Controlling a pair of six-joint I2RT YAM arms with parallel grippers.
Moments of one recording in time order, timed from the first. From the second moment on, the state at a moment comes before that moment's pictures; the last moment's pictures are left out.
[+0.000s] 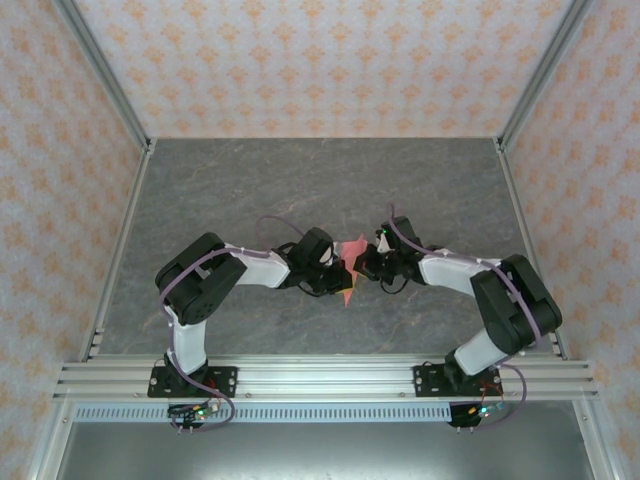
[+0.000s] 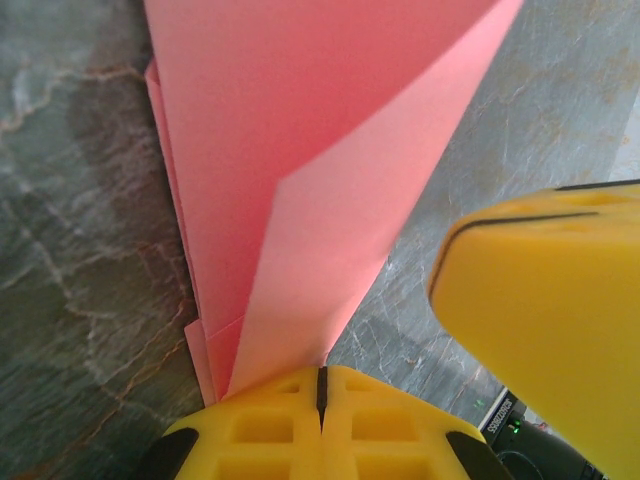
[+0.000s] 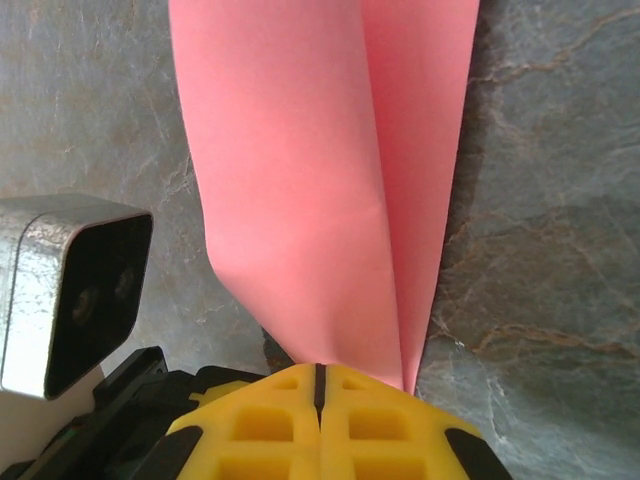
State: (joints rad) left arm -0.73 1.91 0.91 0.12 0.52 -1.02; right arm 0.46 1.55 0.67 -0.06 -0.48 0.89
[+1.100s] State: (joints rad) left arm -0.73 1.91 0.91 0.12 0.50 -1.02; right arm 0.46 1.68 0.76 -0.14 -0.47 0.73
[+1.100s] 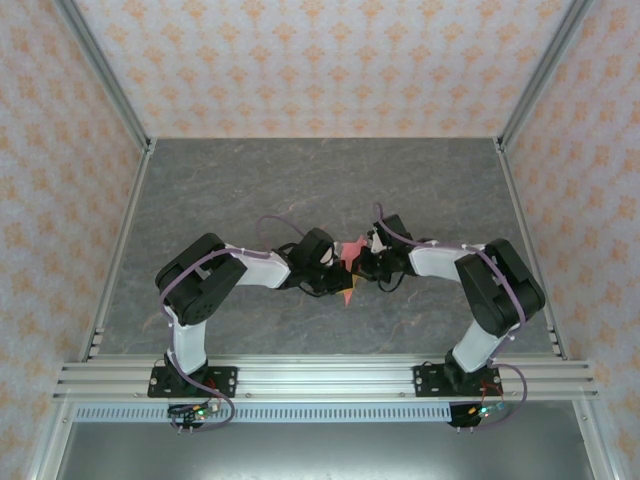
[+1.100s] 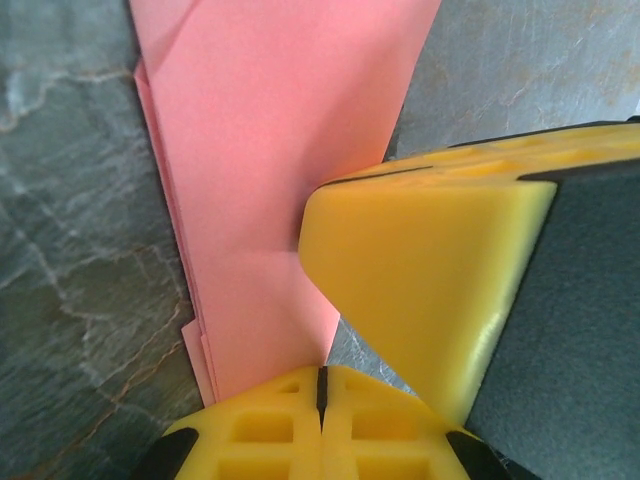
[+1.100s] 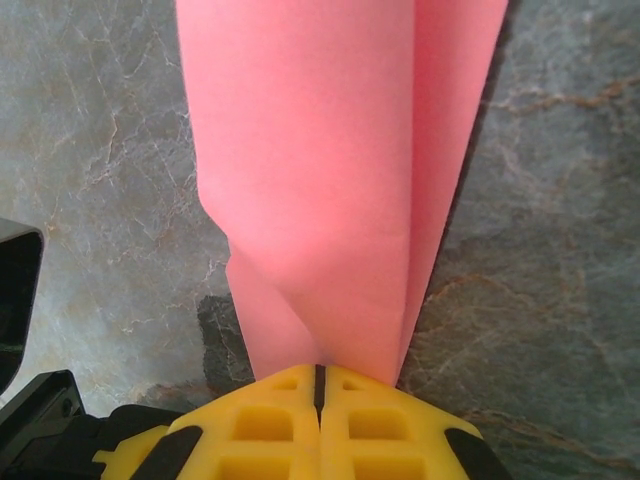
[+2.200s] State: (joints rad) left arm -0.73 1.91 0.91 0.12 0.50 -1.02; right arm 0.32 1.80 0.91 -0.16 -0.47 0.63
